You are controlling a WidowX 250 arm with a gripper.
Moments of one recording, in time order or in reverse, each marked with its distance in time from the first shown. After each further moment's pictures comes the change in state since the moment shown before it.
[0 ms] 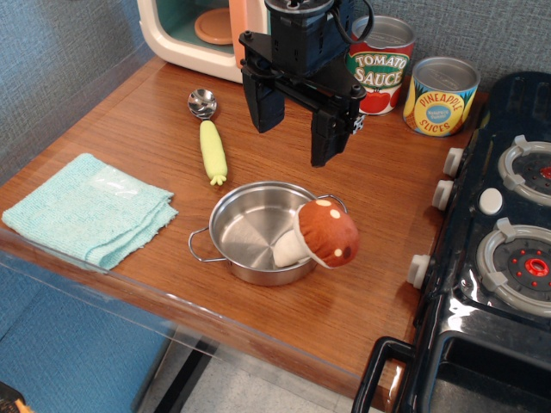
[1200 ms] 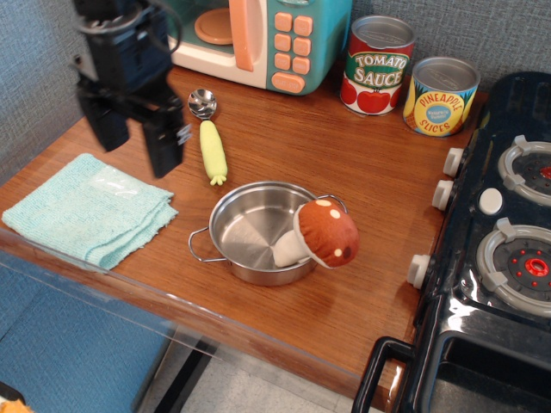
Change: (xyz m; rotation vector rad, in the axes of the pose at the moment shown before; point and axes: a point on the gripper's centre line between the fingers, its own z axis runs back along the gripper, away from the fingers) arm -0.093 0.101 -0.016 0.008 0.100 0.159
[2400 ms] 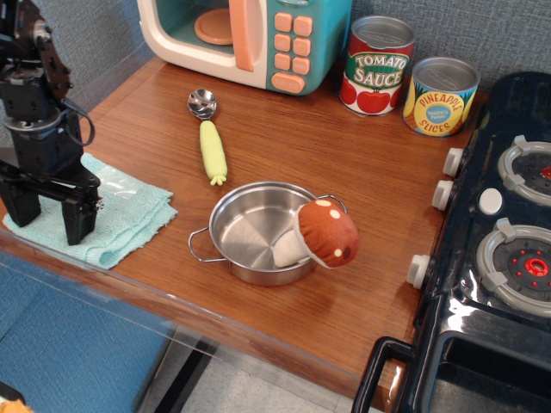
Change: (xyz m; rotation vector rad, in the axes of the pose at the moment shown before) arm -0.041 0.074 -0.082 0.113 0.159 0.226
